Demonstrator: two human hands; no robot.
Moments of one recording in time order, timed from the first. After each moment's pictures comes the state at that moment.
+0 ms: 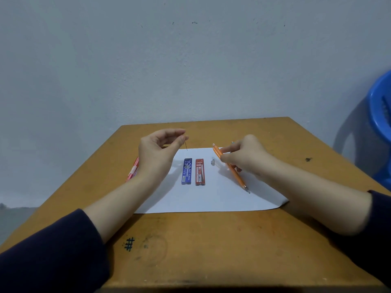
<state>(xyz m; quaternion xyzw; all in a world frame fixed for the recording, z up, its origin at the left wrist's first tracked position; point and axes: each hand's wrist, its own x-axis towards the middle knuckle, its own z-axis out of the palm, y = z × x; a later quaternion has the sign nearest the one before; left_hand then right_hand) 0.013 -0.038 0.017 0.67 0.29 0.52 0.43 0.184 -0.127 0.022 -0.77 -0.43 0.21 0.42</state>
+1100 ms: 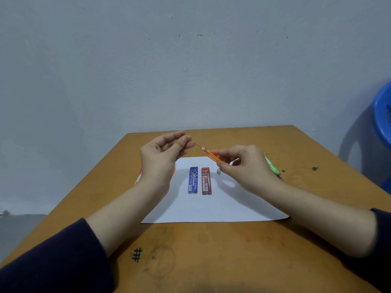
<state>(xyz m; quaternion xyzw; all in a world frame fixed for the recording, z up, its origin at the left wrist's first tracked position) 0.010 -0.048 0.033 0.55 0.25 0.55 0.57 0.171 -0.134 0.015 -0.66 -0.59 0.07 0.46</state>
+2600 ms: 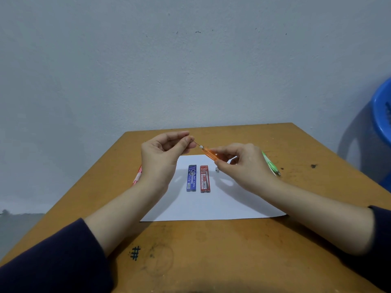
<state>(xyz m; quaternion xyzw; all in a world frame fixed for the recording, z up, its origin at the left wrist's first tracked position) 0.012 -0.052 0.031 0.60 0.24 0.55 0.53 0.170 -0.133 0.014 -0.65 -0.59 0.06 0.47</state>
